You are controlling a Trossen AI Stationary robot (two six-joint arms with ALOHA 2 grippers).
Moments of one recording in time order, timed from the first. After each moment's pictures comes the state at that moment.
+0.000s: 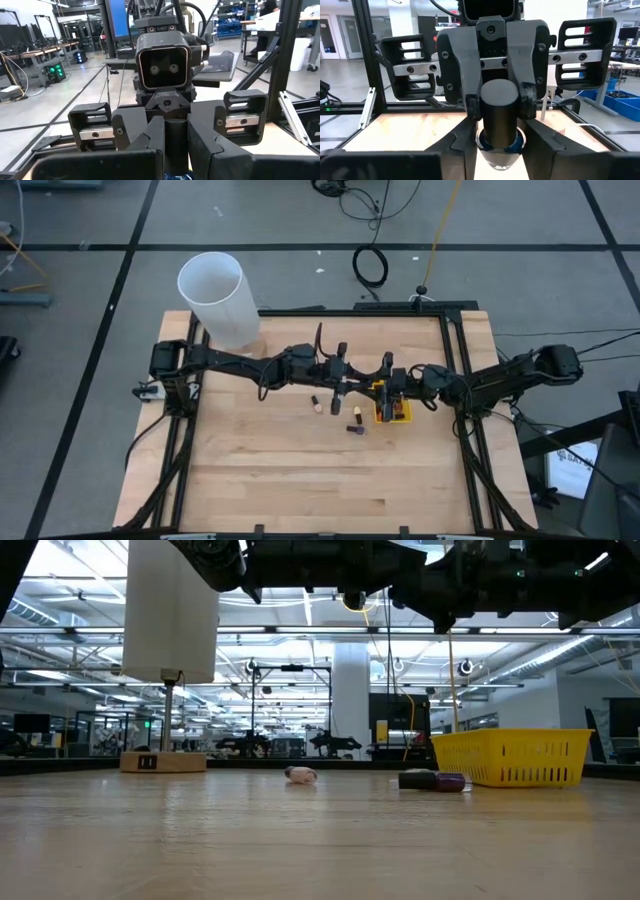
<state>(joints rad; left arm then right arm) 0.07 1.84 1.21 0.65 0.21 0.13 0.04 1.21 0.37 0.93 0.08 0.00</state>
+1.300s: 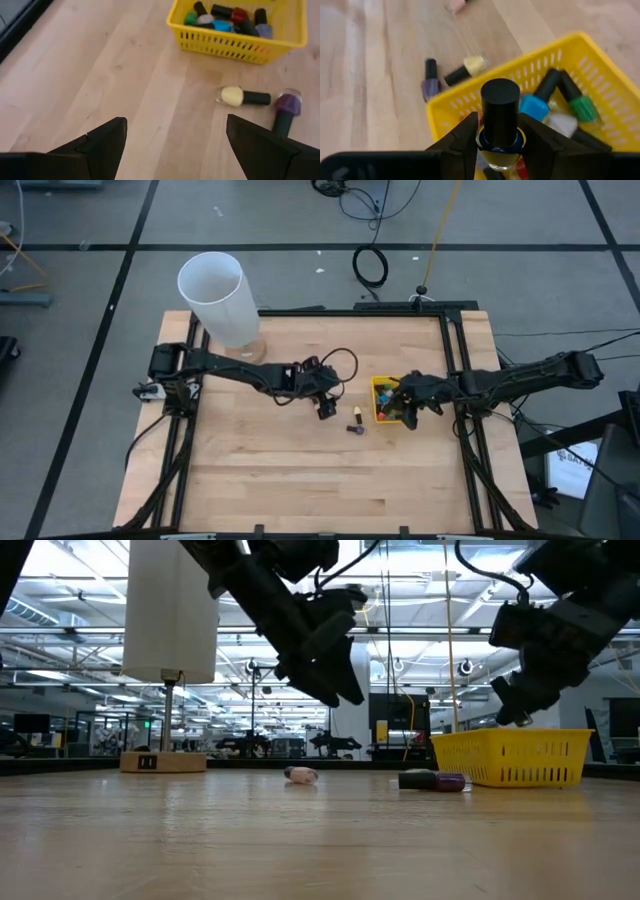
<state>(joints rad) 0.00 1.84 1.23 -0.18 -0.25 -0.17 0.06 0.85 0.37 -0.29 0.07 0.47</state>
